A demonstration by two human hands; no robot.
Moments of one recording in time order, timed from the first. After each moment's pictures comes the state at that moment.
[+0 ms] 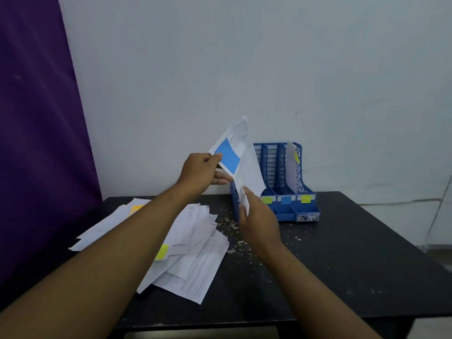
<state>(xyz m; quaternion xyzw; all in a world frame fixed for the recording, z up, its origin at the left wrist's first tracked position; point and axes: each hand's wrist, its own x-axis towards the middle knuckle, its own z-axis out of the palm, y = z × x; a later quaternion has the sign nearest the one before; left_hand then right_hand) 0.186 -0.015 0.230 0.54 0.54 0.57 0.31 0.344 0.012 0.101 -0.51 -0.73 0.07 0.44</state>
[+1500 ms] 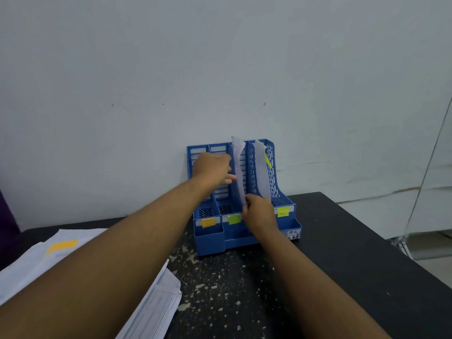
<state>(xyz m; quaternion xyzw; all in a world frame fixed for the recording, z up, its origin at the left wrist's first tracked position) 0.301 0.222 0.207 0.50 0.57 0.54 0.37 0.436 0.254 0.062 -0.61 -0.68 0.07 0.40</state>
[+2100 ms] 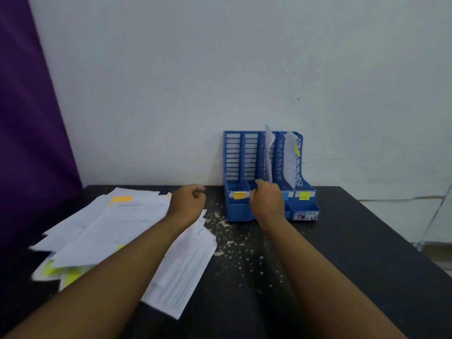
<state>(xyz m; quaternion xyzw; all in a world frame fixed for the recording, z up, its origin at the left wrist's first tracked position) 0.158 0.079 0.095 0.56 0.69 0.44 0.13 0.374 0.151 0.092 -0.60 -0.72 -0.02 0.34</state>
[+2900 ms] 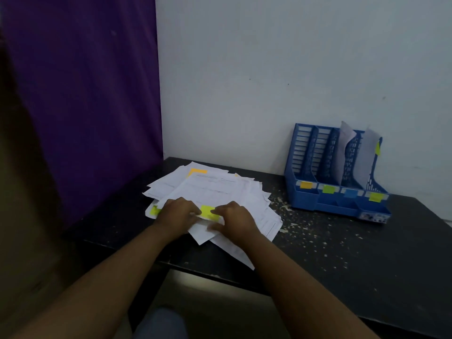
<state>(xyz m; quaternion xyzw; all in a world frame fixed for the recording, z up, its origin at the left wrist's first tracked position) -0.026 -0.091 0.019 0.62 0.75 0.21 -0.03 0.168 0.003 0.015 -0.33 -0.93 0.06 0.16</state>
